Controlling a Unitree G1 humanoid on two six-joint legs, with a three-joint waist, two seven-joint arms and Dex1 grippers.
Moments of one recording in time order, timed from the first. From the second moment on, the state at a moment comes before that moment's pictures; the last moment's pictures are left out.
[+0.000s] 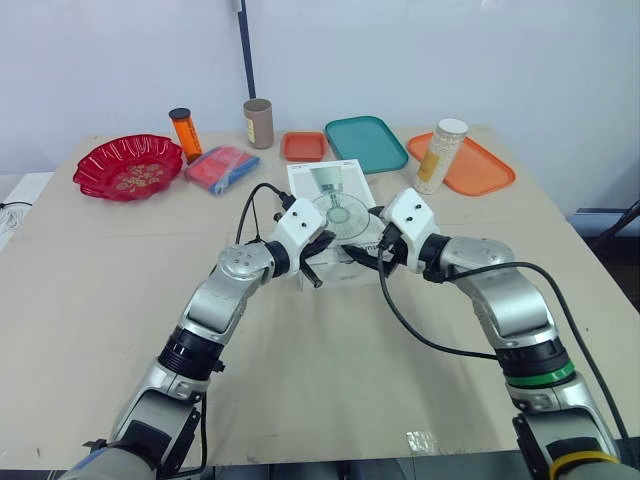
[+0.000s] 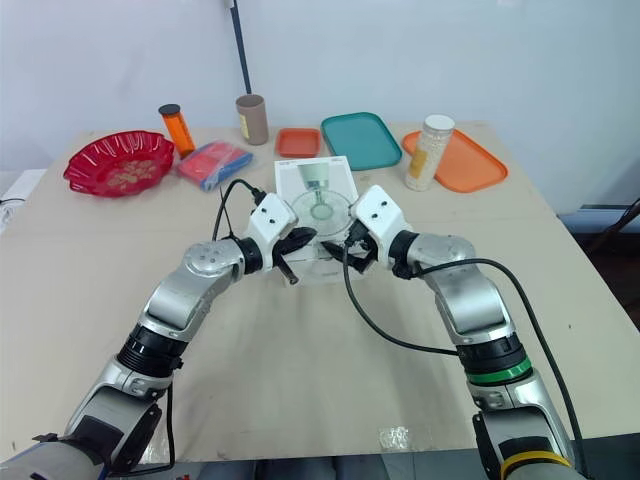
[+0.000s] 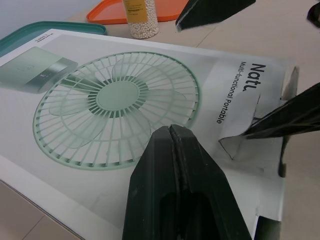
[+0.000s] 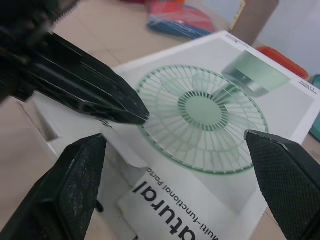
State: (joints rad) left arm -0.65 0.22 -0.26 0.01 -0.09 0.51 -0.58; right arm -0.54 -0.60 0.07 -0.25 0.26 0.60 0.78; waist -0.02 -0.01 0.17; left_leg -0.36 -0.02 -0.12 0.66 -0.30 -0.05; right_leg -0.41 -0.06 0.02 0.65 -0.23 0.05
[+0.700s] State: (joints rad) left arm -0.65 0.23 -0.26 -0.01 -0.09 0.55 -0.58; right arm -0.28 -0.75 -0.02 -0.29 0.31 0.50 0.91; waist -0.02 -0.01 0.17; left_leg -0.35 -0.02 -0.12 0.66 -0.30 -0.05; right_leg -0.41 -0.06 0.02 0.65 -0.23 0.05
